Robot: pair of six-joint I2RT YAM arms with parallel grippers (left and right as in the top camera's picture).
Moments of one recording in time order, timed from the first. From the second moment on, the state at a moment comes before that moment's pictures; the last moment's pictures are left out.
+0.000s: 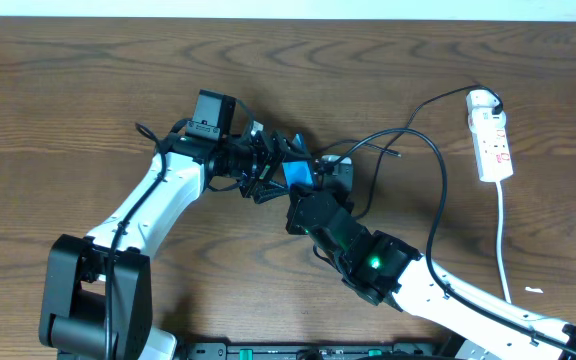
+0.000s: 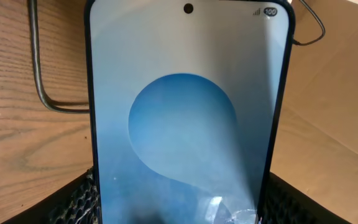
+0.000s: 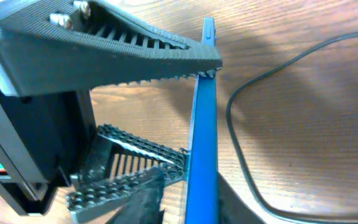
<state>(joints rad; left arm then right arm) -0.27 1.67 1.09 -0.50 0.91 -1.07 0.93 1.35 0.77 -0.07 0.36 0.90</state>
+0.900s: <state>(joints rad) -0.27 1.67 1.09 -0.49 0.93 -1.08 0.93 1.35 0.77 -0.07 0.36 0.91</state>
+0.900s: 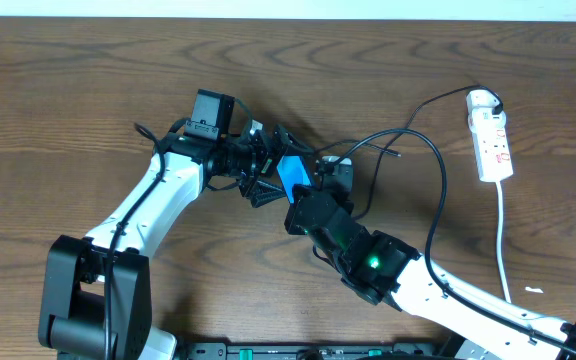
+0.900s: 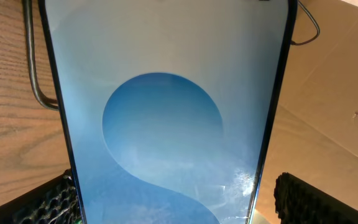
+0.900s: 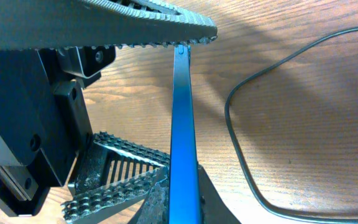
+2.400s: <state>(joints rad) -0.03 0.41 0.76 -0.89 0.33 -0.90 0.52 1.19 0.77 -0.17 -0.15 1.05</state>
